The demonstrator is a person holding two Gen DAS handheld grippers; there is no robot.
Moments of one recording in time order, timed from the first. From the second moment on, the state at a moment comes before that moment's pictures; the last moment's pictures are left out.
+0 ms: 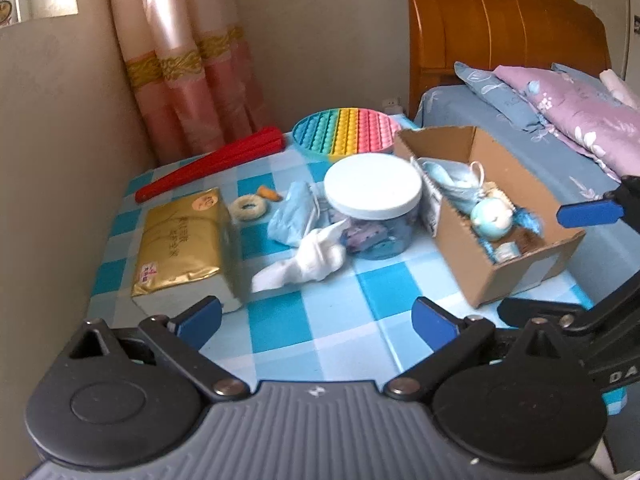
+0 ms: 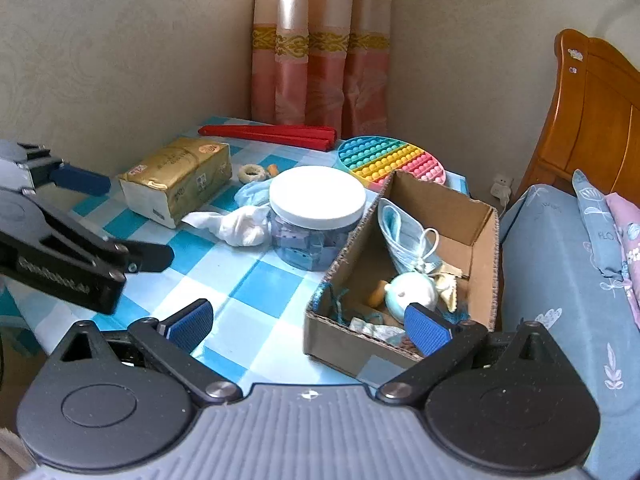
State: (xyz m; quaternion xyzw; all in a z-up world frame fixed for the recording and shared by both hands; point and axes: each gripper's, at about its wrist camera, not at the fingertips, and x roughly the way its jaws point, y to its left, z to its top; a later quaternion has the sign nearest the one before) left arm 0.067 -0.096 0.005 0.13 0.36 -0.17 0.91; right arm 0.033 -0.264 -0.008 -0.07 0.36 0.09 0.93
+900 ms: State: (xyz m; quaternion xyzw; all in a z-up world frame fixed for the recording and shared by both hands) left arm 0.169 -0.134 -0.038 0.22 0.41 -0.27 0.84; right arm 0.053 -0.242 -0.032 -0.11 0.41 0.15 0.89
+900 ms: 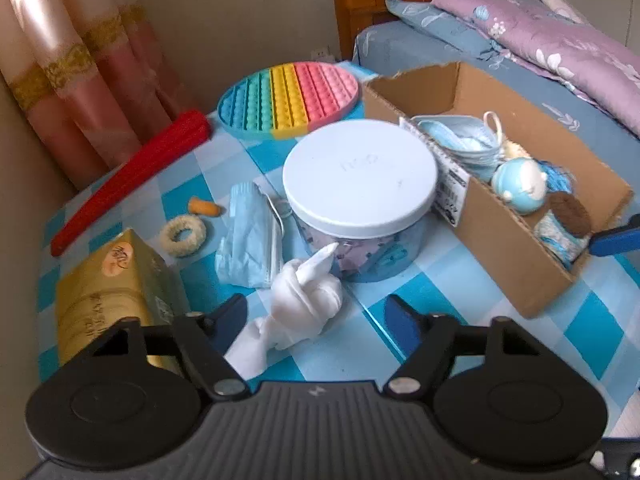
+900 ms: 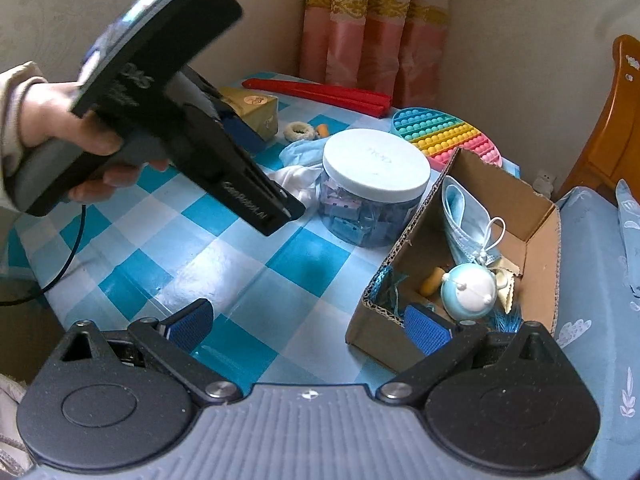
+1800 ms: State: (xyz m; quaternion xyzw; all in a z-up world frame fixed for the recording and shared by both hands) left arm 0.187 -0.144 -0.050 0.21 0.44 -0.23 0.84; right arm 0.049 -0.248 -0.020 -0.09 0.39 0.16 0.90
